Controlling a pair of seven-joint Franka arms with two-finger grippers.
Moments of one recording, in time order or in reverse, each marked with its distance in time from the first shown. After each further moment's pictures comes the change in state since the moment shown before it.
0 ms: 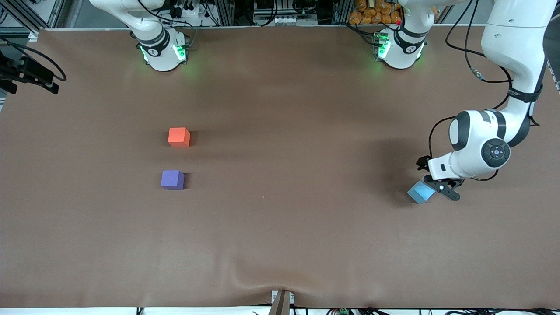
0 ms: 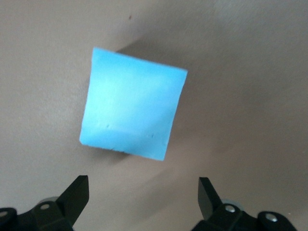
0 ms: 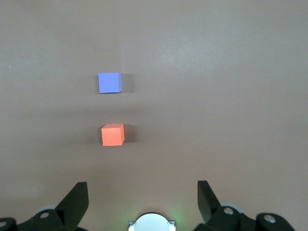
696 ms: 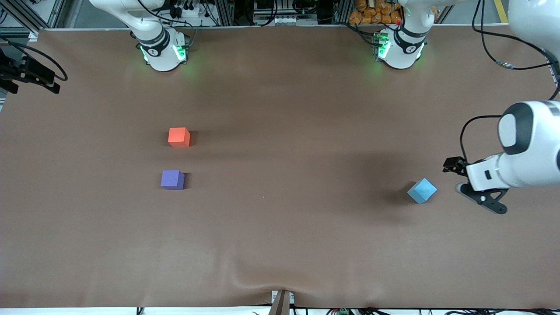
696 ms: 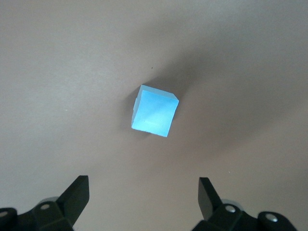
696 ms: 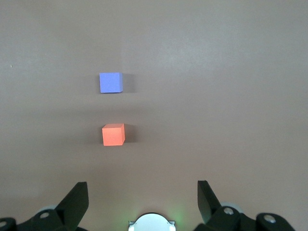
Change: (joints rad) left arm -0.019 -0.025 0.000 0.397 -0.067 -0.488 -0.007; right arm 0.002 -0.001 0.004 0.001 0.000 0.000 0.000
